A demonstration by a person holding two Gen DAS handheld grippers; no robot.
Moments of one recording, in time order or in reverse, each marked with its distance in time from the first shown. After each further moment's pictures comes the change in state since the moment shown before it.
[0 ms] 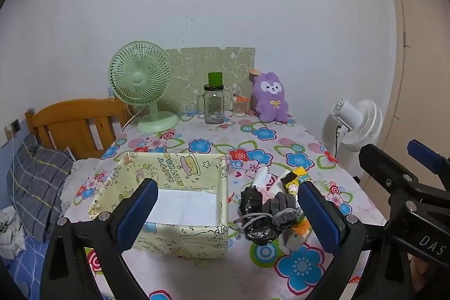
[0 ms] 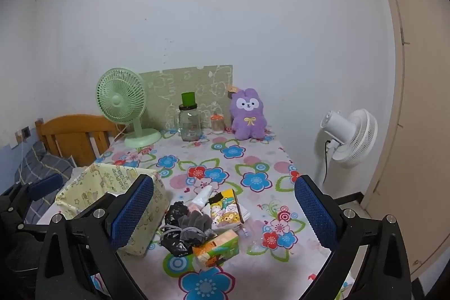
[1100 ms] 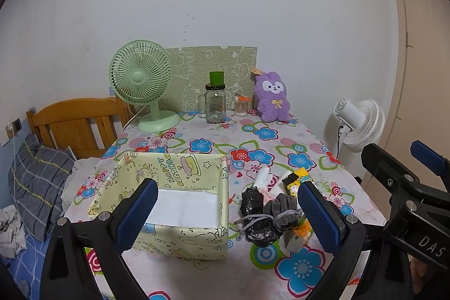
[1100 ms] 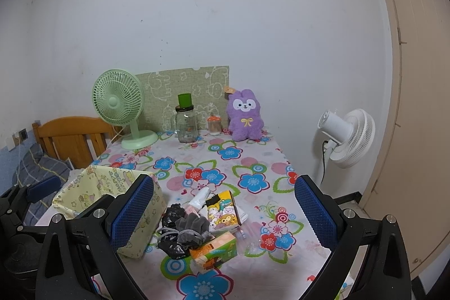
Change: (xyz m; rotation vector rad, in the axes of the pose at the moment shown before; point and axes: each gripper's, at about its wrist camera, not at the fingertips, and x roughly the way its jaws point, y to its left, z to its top) left arm 0.004 -0.004 -0.001 0.003 0.006 0.015; right arm -0.002 -0.001 0.000 0.006 -0.008 -0.013
